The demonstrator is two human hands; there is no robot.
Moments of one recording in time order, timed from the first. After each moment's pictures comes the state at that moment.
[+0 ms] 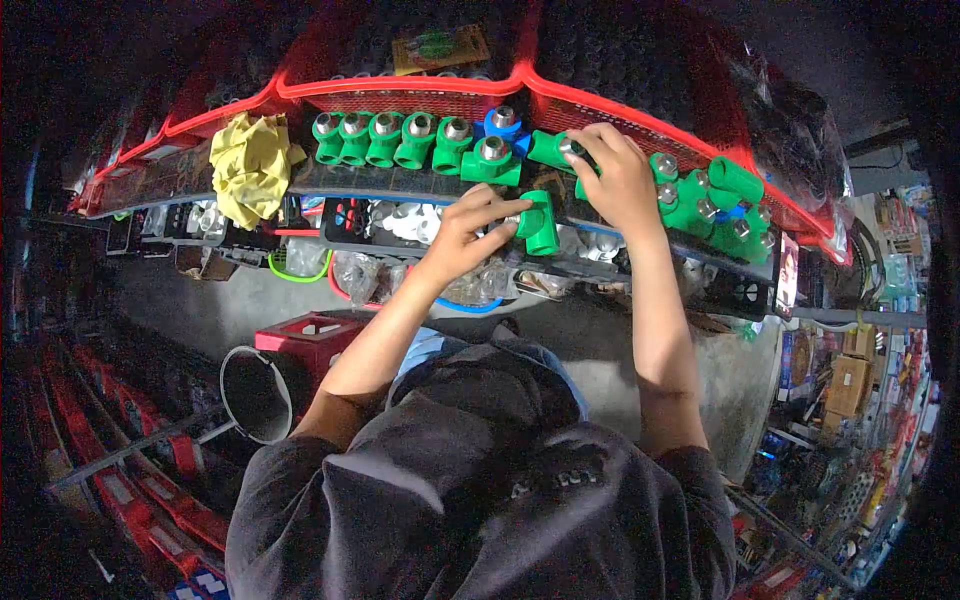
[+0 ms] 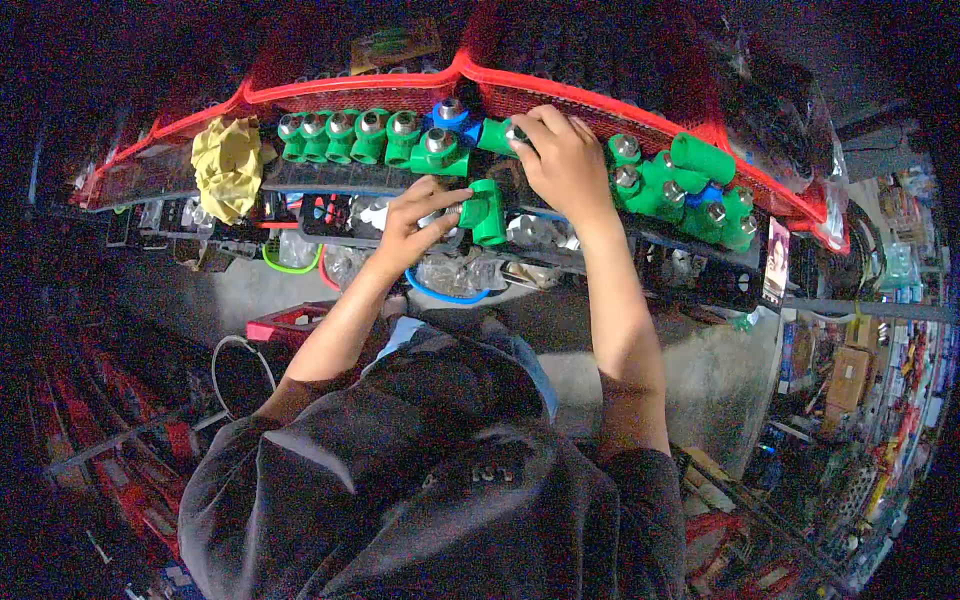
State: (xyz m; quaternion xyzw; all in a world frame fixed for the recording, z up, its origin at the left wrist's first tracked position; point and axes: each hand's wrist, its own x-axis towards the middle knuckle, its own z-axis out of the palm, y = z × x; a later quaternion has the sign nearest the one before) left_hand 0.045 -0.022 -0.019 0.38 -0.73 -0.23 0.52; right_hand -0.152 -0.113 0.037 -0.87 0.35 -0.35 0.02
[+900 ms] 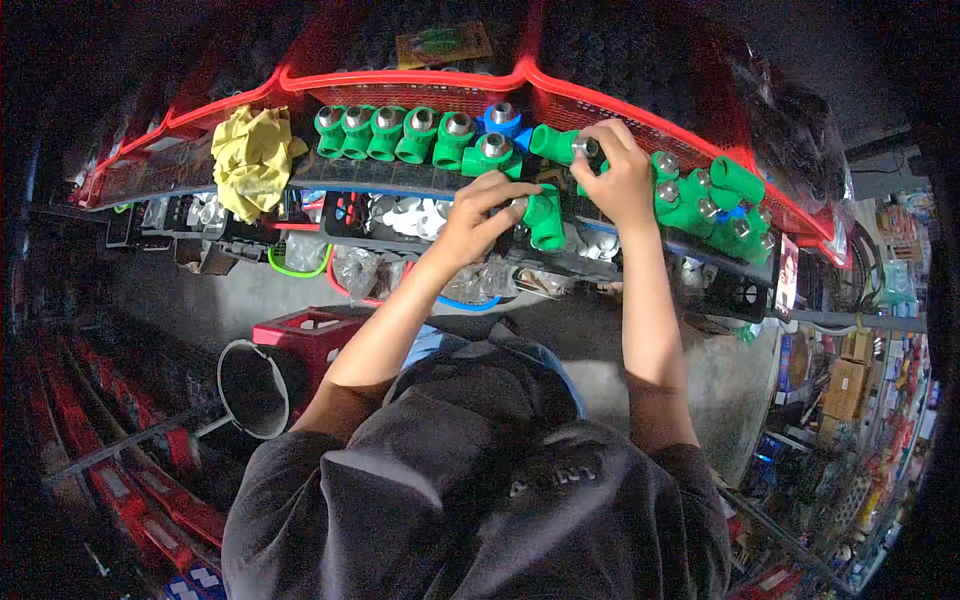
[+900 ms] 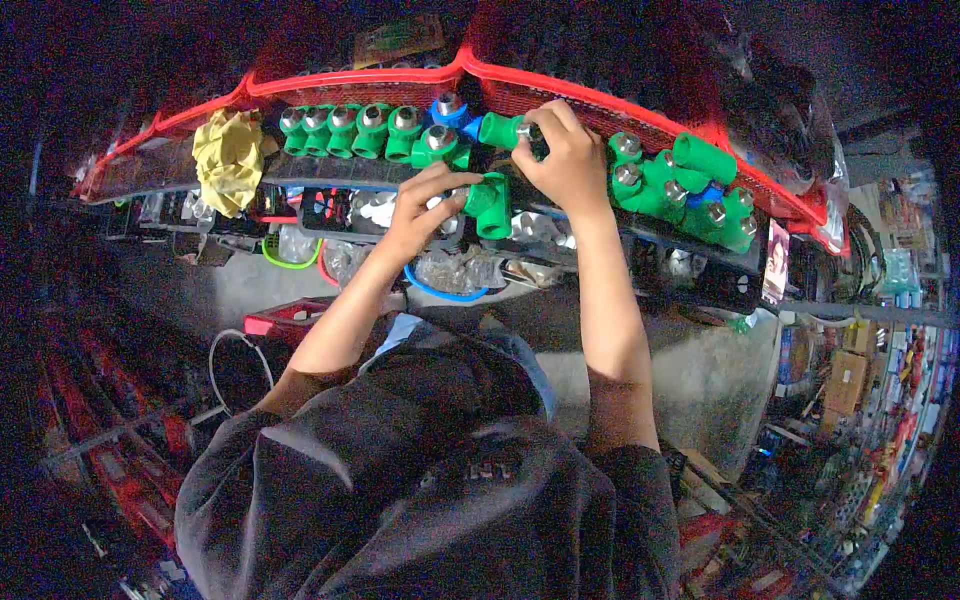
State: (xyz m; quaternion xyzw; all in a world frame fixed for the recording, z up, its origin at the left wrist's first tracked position) left_hand 0.036 -0.030 -0.011 0.41 -0.70 -0.28 0.51; right_hand -0.149 -0.119 0.025 -0.83 0.35 -0.43 0.04
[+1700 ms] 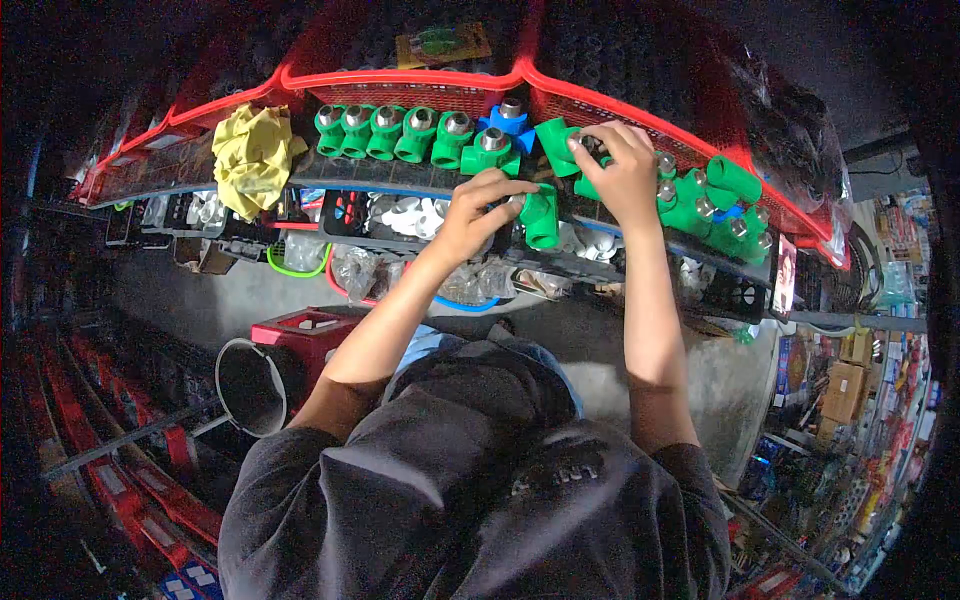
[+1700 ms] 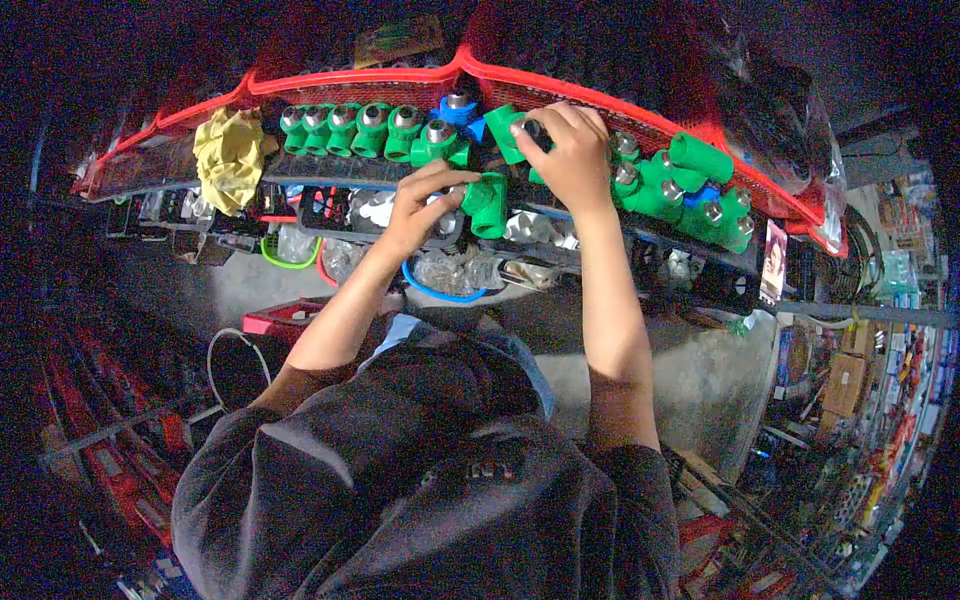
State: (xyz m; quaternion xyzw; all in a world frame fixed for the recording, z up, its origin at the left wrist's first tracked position) left_hand 0.037 -0.033 -0.016 0.40 -0.69 -0.30 0.52; right_hand -0.153 -0.122 0.031 -0.83 0.34 -0.44 -0.01
